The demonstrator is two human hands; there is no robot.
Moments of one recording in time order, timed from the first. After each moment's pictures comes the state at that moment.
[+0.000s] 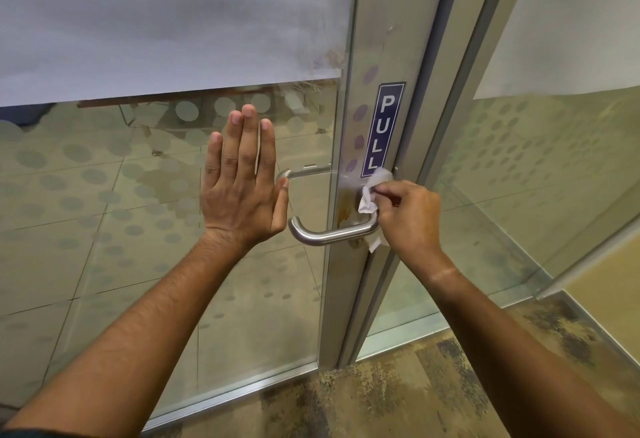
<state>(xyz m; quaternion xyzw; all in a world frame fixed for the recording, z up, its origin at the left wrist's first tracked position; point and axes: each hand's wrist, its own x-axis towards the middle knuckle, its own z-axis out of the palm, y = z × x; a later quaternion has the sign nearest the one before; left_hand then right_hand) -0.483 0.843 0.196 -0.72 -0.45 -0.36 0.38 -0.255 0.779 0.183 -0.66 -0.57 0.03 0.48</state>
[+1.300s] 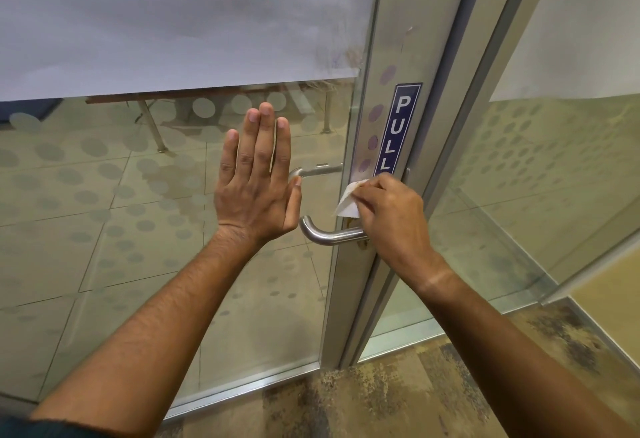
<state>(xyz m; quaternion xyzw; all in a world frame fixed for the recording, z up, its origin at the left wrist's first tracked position) -0.483 0.842 0.195 -0.72 -0.46 -0.34 0.40 -0.286 0.770 0.197 -0.61 -0.71 -0.09 0.35</state>
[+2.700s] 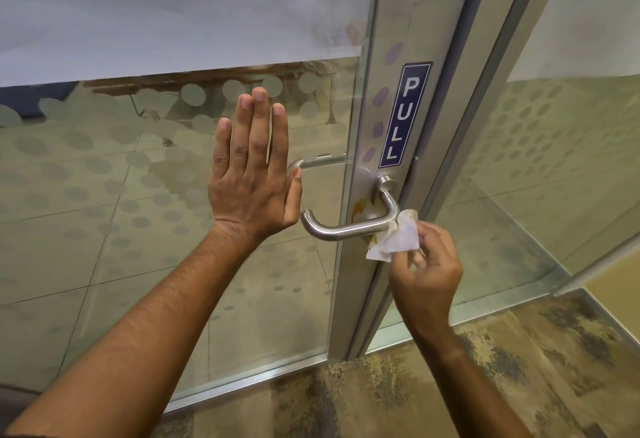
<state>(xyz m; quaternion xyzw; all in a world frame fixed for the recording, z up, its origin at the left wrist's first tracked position) -0.482 0.842 0.196 -0.72 -0.46 -0.33 0.40 -0.278 0.731 0.108 -0.63 -0.46 0.06 0.63</state>
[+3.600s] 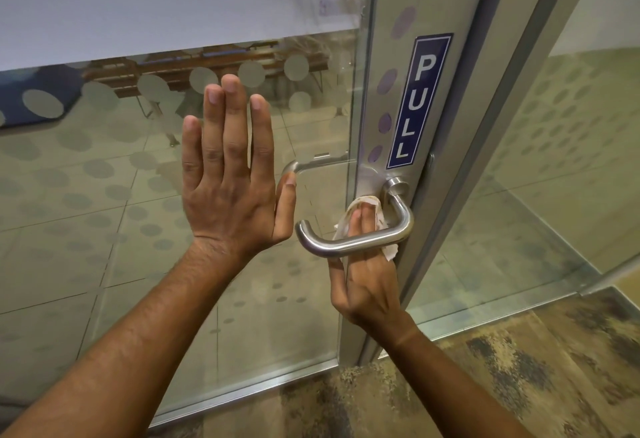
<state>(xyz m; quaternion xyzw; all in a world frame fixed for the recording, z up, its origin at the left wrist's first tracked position) -0.481 0.850 0.192 -0.69 -0.46 -0.34 0.44 -0.312 0.797 0.045 -0.48 -0.74 -0.16 0.45</state>
